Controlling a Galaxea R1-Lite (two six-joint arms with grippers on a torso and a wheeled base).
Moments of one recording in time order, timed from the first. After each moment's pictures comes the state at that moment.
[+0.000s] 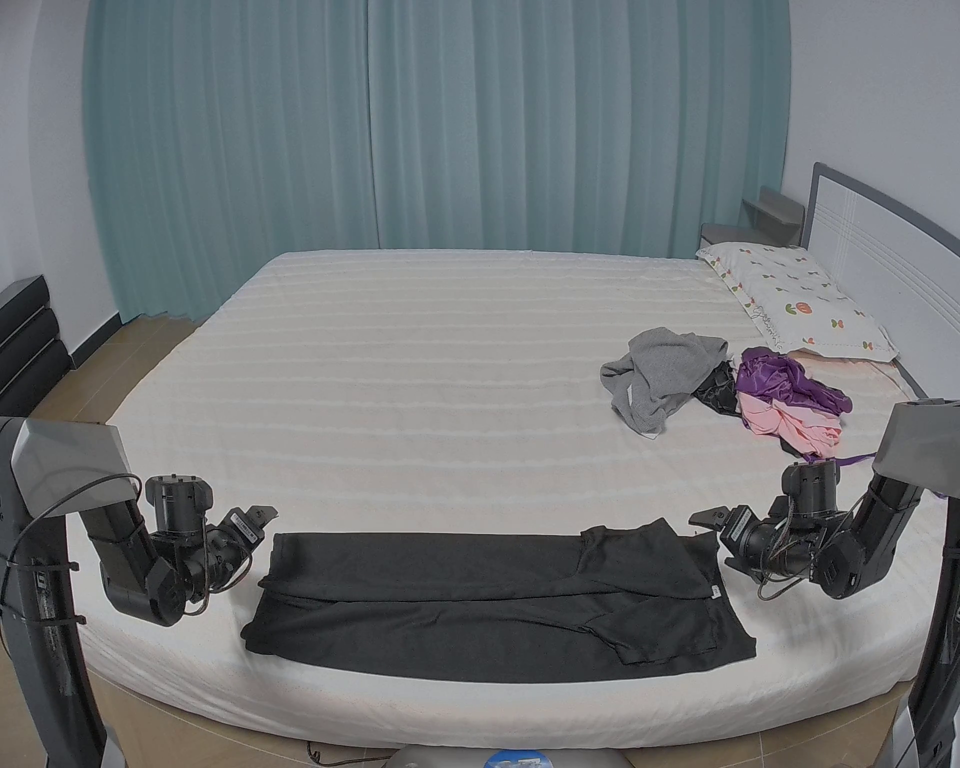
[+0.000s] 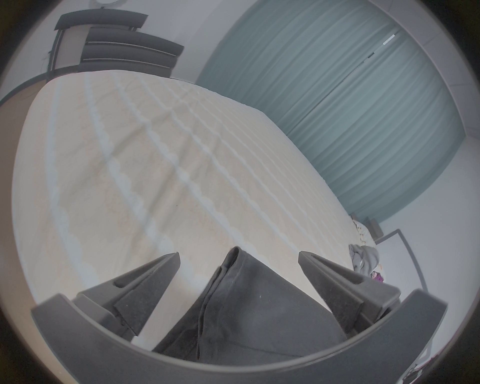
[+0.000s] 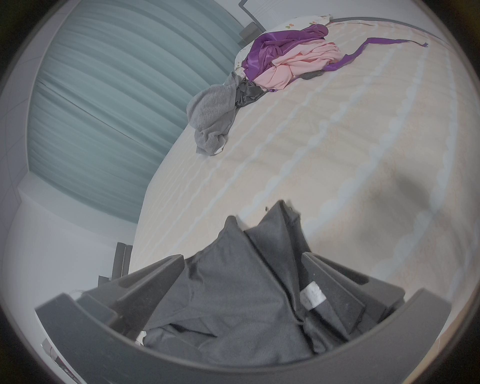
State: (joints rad) left arm 0.02 2.30 -0.57 -1.14 -0.03 -0.81; right arm 0.08 2.25 -0.60 -0.96 0.20 0.81
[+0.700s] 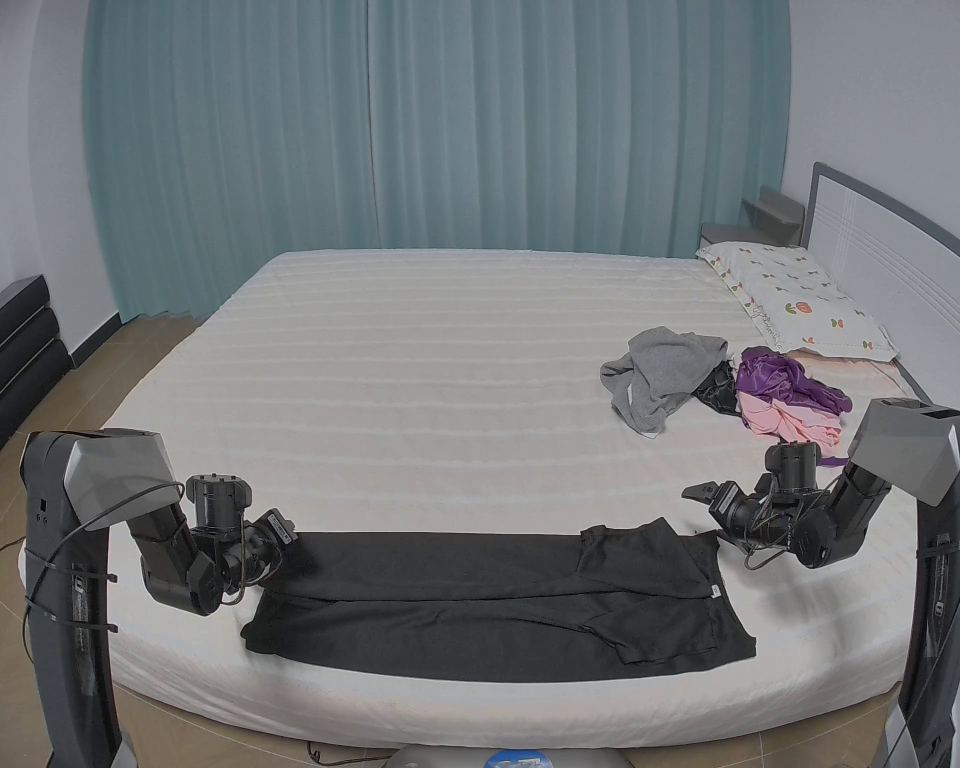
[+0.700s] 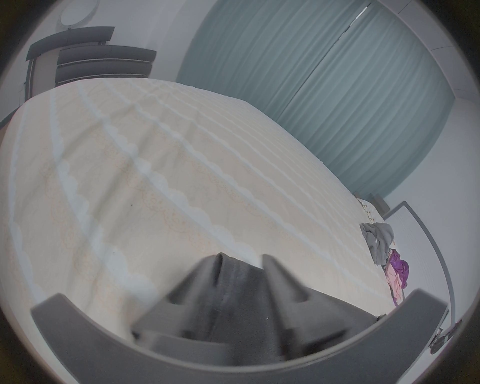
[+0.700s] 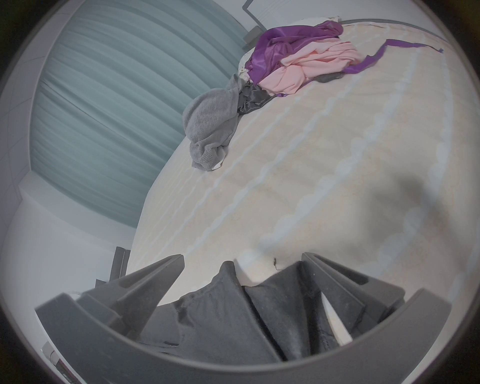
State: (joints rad) left arm -0.03 2.46 -0.79 -1.07 0.00 -0.67; right arm 0.04 2.41 -0.90 -0.88 0.22 0.77
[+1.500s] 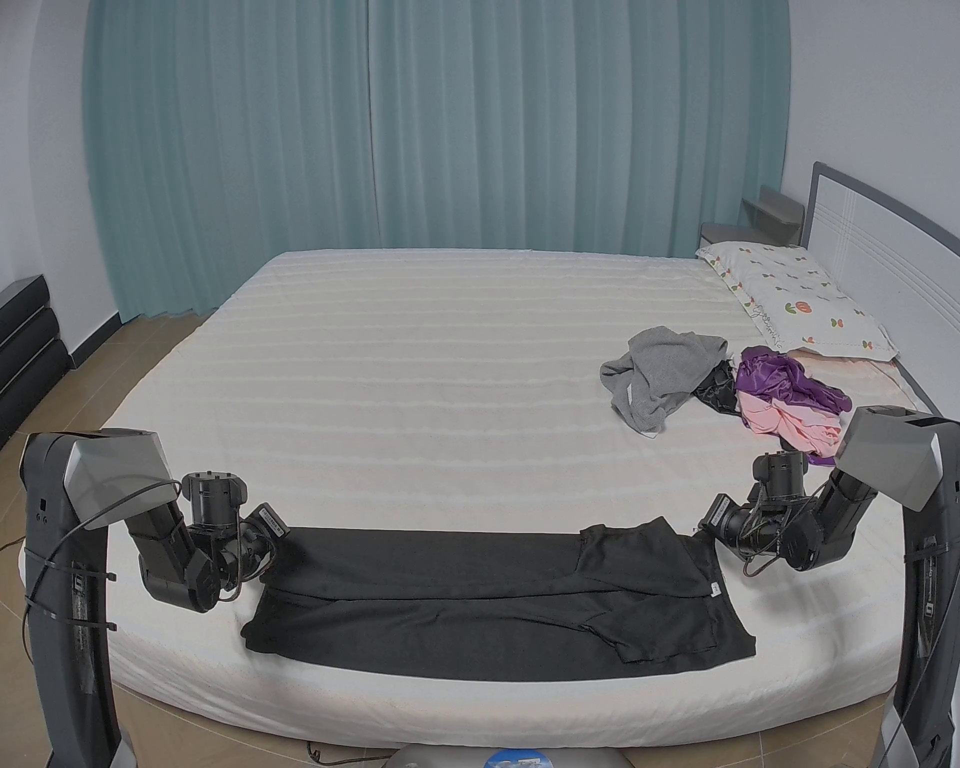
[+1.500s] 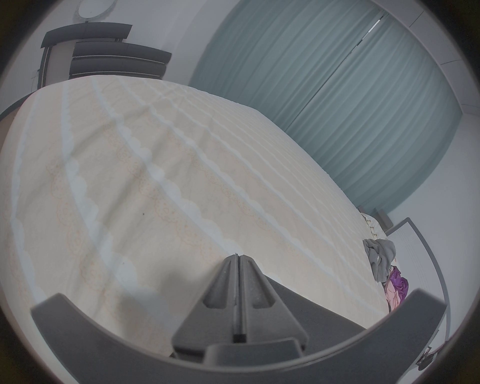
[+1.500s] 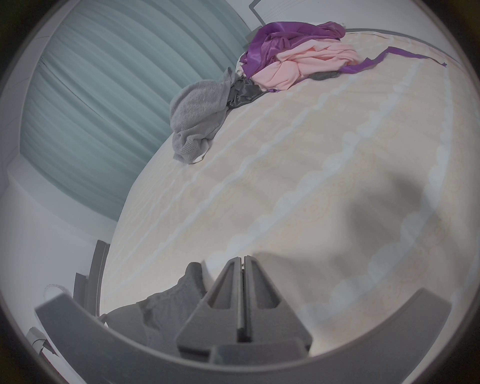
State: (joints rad) left arm -0.01 2.47 -0.81 -1.08 0.04 -0.74; right arm 0.04 2.48 -0.96 -0.82 0.14 0.69
